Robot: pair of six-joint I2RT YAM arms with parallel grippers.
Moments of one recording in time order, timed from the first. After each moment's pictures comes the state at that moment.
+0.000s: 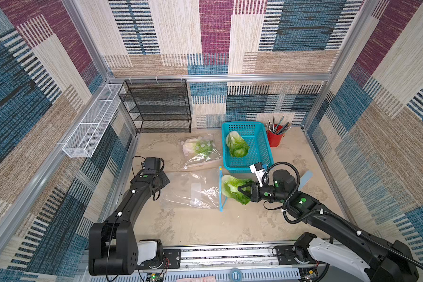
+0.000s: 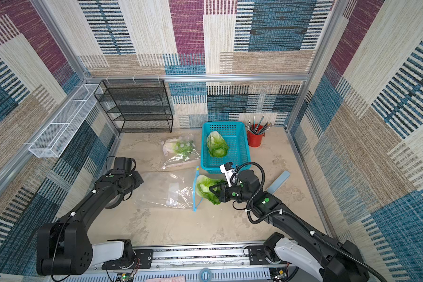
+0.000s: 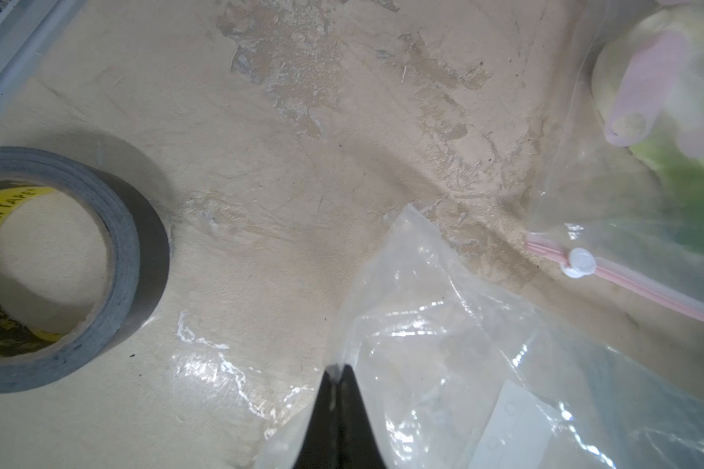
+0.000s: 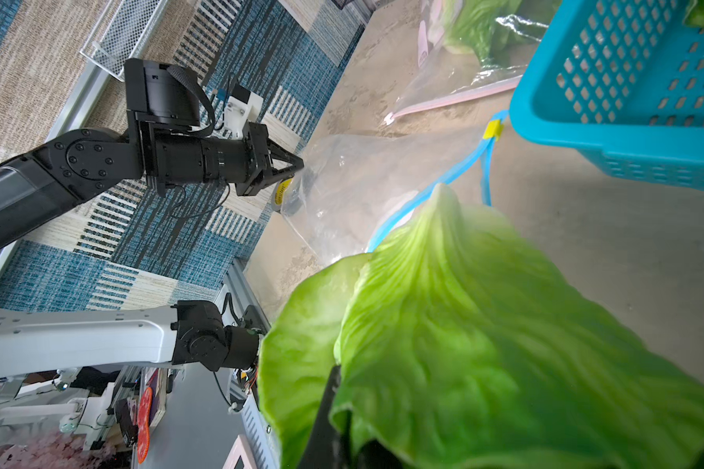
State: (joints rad) left arm -0.01 1.30 0.83 -0.57 -0.12 -0.58; right arm 0.62 0.93 0.60 -0.09 -0.49 0.61
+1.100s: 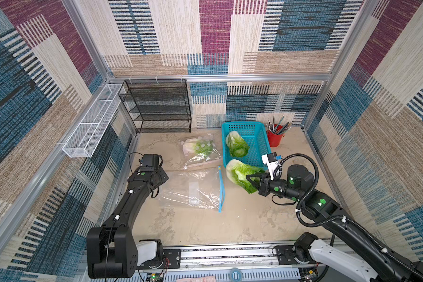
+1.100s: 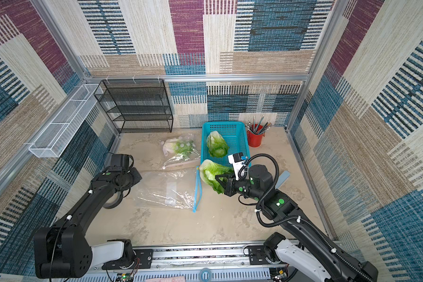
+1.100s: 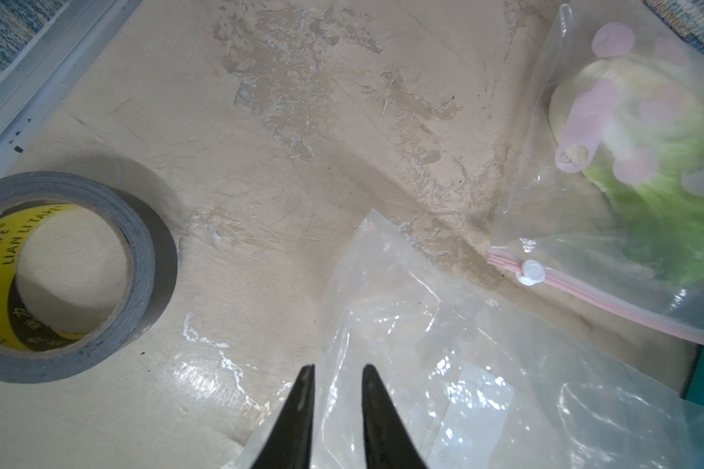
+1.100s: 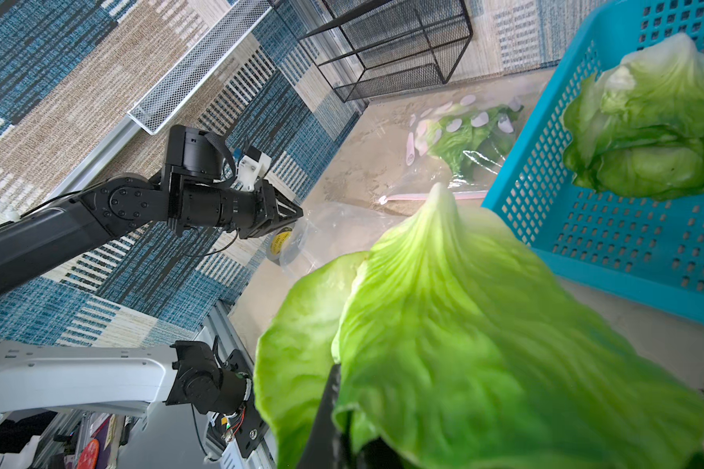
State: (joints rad) left arm 0.00 1.27 0.89 -0.63 -0.12 -0.60; right arm 0.62 0.82 0.79 -0.29 -0.34 0.52
